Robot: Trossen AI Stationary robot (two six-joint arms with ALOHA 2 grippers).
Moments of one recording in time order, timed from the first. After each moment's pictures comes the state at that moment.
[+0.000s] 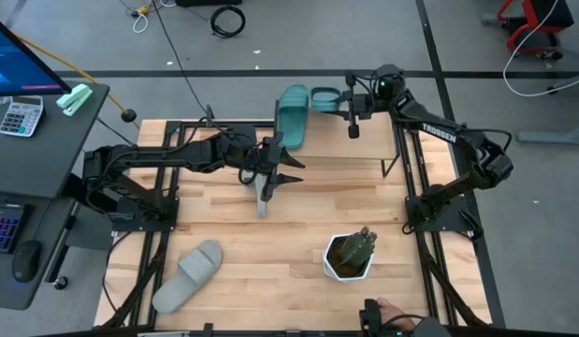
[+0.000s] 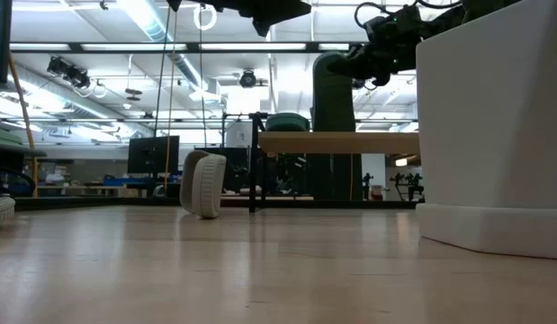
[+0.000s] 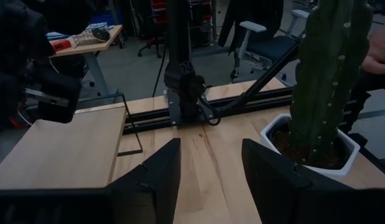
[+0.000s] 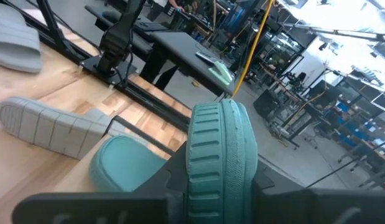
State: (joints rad) left arm 0.17 1.46 1.18 0.06 0.27 0.17; right arm -0.89 1.45 1.04 0.23 -0.91 -0.75
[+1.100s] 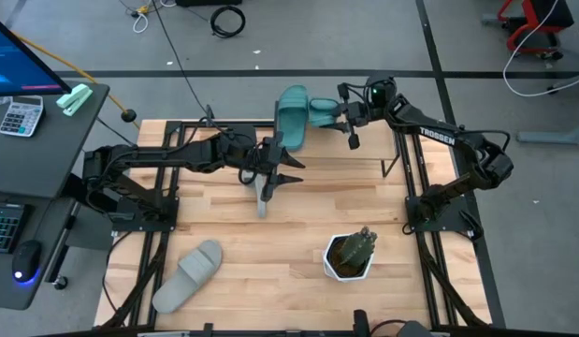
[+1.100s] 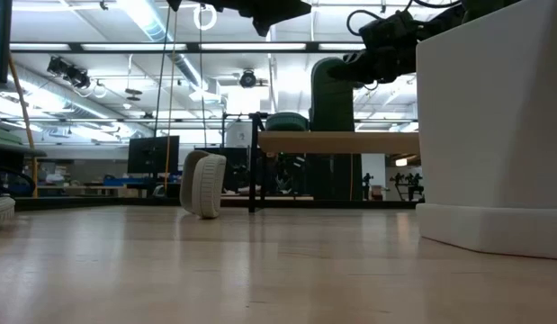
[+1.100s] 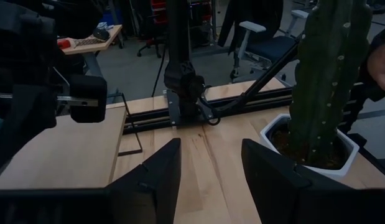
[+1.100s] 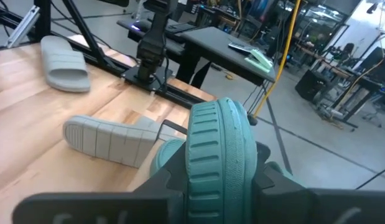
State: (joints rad) left arm 0.17 1.46 1.18 0.06 0.27 0.17; right arm -0.83 1.44 1.01 0.11 -0.93 -0.65
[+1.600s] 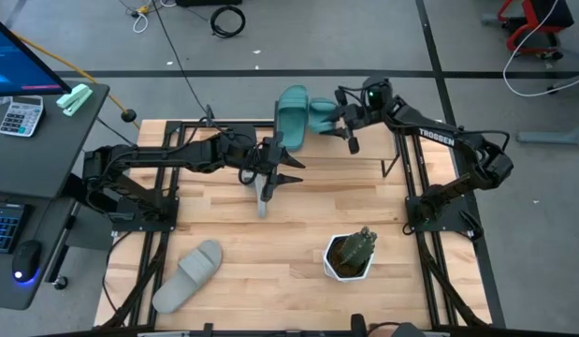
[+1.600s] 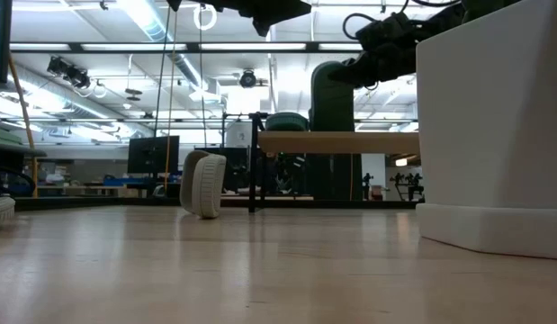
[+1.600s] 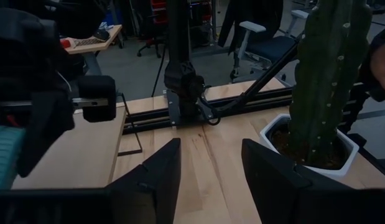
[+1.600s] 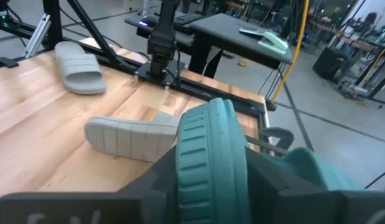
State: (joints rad) left arm 0.17 1.46 1.18 0.06 0.27 0.17; right arm -0.81 1.44 1.01 0.03 -0.91 -0.59
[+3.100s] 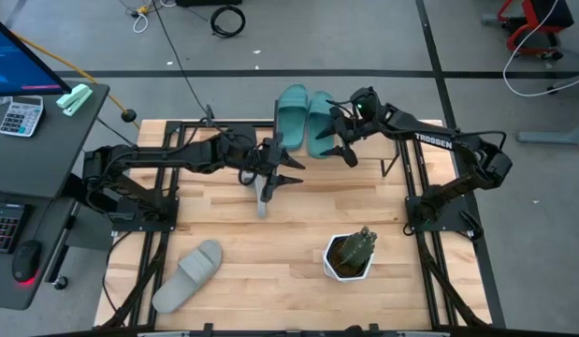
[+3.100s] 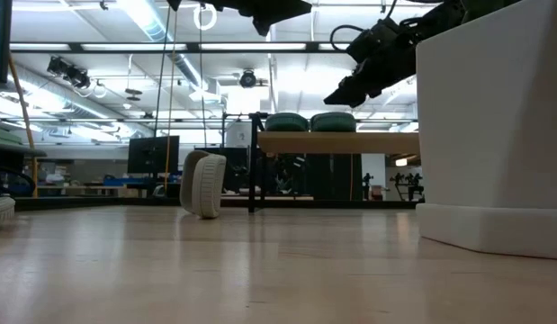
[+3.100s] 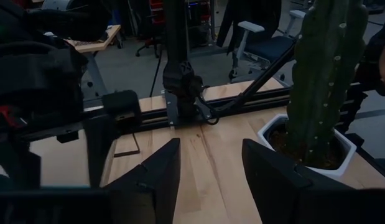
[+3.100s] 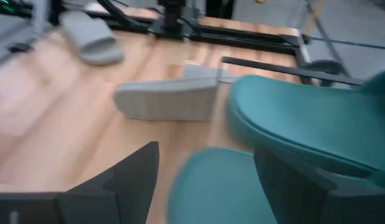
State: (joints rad) left arm 0.16 1.46 1.18 0.06 0.27 0.17; right arm -0.71 1.44 1.01 -0.20 -0.75 -0.52
